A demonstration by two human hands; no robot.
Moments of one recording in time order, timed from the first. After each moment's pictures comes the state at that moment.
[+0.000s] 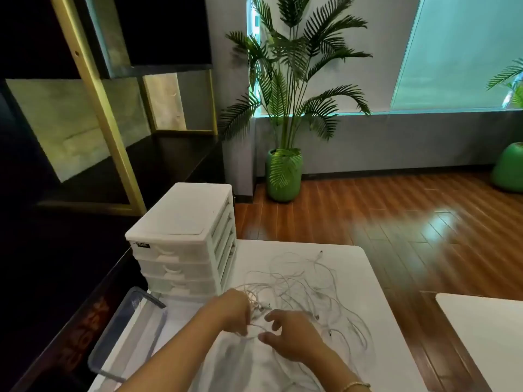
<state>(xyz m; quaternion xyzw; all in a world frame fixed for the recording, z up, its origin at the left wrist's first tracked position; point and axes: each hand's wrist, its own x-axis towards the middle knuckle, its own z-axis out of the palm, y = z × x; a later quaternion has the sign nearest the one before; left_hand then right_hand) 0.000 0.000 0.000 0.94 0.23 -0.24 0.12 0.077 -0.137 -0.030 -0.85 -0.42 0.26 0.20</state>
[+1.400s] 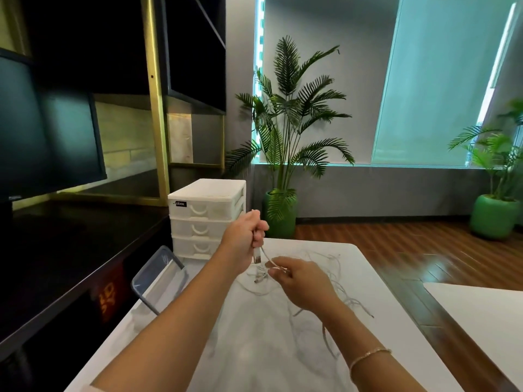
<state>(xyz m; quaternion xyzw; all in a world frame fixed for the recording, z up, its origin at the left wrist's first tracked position) -0.076 -0.066 0.025 0.55 0.16 0.33 0.75 -0.016 -0.186 -0.016 -0.84 -0.46 0.00 0.30</state>
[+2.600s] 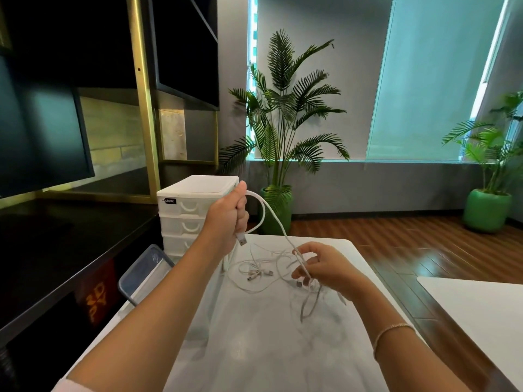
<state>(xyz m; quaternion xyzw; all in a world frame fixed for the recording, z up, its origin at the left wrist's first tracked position) -0.084 -0.062 0.052 0.58 0.14 0.37 0.71 0.032 -0.216 0.002 -0.78 -0.39 0.20 0.44</state>
